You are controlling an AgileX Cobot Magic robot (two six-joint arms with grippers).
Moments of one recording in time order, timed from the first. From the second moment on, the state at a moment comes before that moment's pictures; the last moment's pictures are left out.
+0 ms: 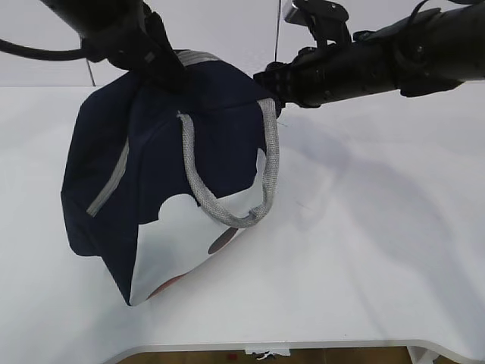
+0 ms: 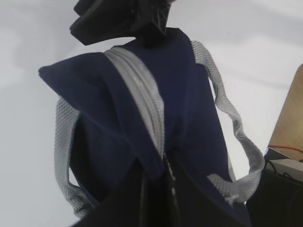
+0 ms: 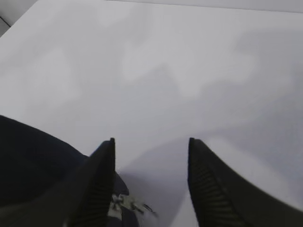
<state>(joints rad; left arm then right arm) -0.48 1.68 -1.61 -0.41 1.06 0.68 0.30 1.95 -1.41 -1.84 -0.30 2.00</state>
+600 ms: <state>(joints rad) -0.48 1.73 -1.62 -0.37 1.11 0.65 0.30 1.78 -1.40 -1.84 -0.32 1.90</state>
